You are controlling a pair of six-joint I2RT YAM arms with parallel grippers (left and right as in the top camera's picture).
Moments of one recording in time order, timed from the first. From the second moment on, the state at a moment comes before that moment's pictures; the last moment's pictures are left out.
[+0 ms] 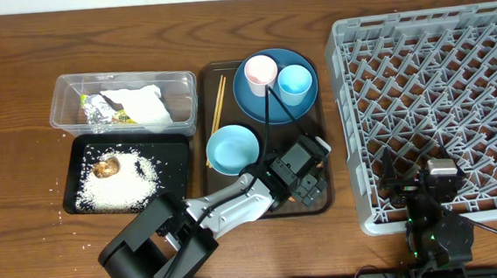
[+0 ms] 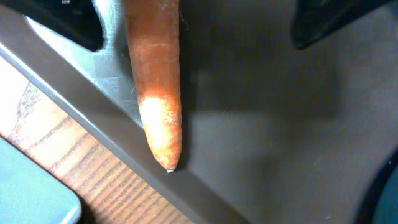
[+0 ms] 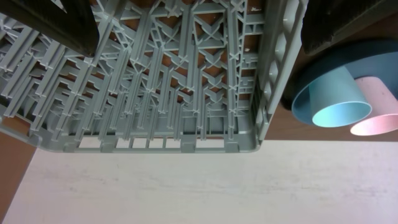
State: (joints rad) left arm -0.90 1.79 0.91 -0.13 -0.05 -0.08; right arm 0.06 0.01 0.01 -0.06 0.11 0.00
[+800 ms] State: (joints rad) left arm -0.90 1.79 0.91 -0.13 -0.04 -0.09; right arm 0.06 0.01 0.01 -0.06 0.11 0.00
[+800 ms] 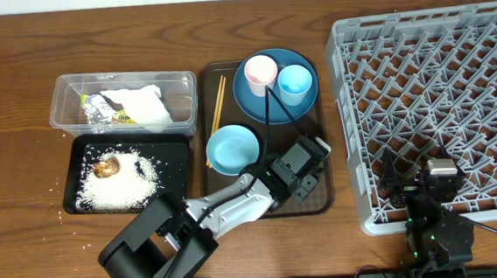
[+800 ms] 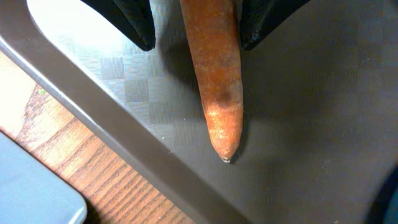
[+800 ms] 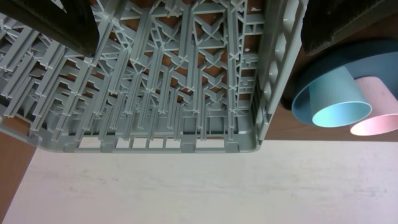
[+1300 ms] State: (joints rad) left arm -0.90 1.79 0.91 -0.13 -0.04 -0.10; right arm 0.06 0.01 0.01 -0.06 0.11 0.00
